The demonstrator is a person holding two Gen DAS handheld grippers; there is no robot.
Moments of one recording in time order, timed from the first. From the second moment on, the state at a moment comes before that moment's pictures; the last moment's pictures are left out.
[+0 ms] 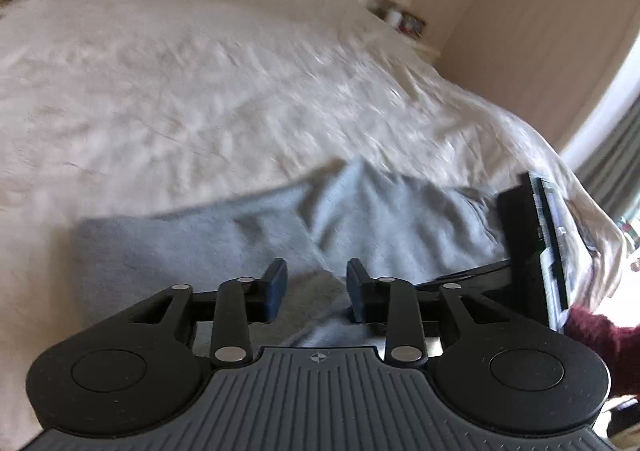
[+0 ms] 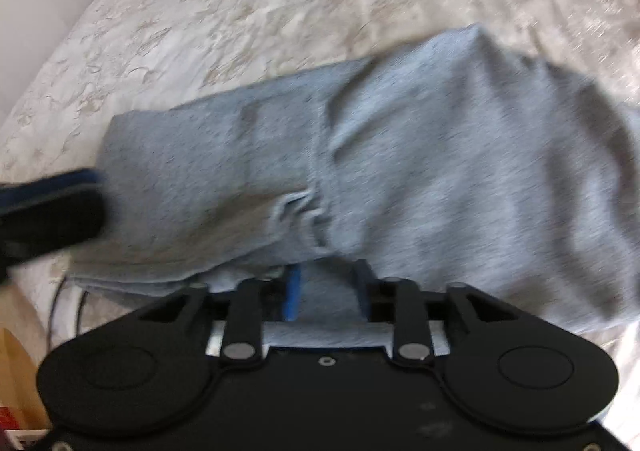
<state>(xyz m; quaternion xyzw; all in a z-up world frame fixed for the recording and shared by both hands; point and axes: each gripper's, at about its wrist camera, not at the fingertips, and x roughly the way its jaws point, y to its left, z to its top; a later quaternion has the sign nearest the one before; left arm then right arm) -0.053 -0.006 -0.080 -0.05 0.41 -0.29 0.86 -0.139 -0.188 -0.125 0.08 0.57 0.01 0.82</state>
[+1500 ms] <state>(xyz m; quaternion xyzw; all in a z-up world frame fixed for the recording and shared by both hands) 0.034 0.058 -0.182 -0.09 0.58 -0.06 0.81 -0.116 -0.212 -0.110 0.03 0.55 0.00 0.84</state>
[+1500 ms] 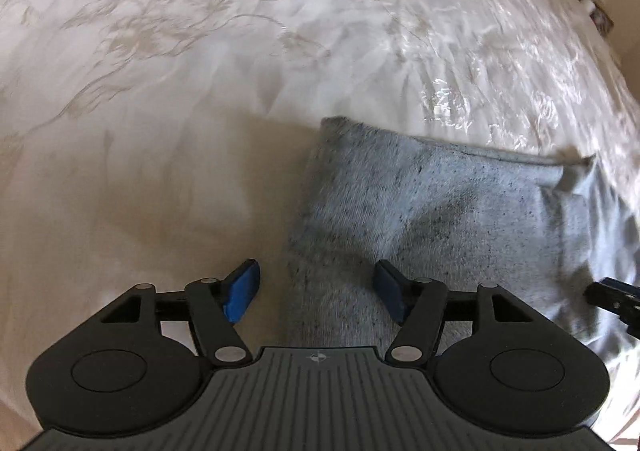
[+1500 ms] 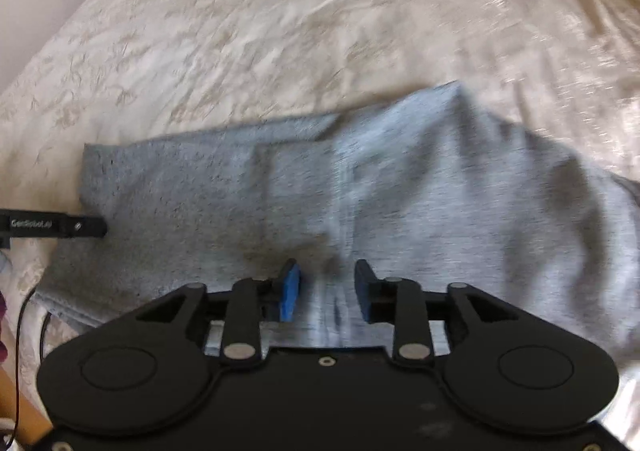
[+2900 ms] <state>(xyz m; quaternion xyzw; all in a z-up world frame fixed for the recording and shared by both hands) 0.081 -0.287 -0.167 0.13 0.48 -0.26 0.83 -0.251 -0.491 -0.077 0.16 0.50 -0.20 0.83</state>
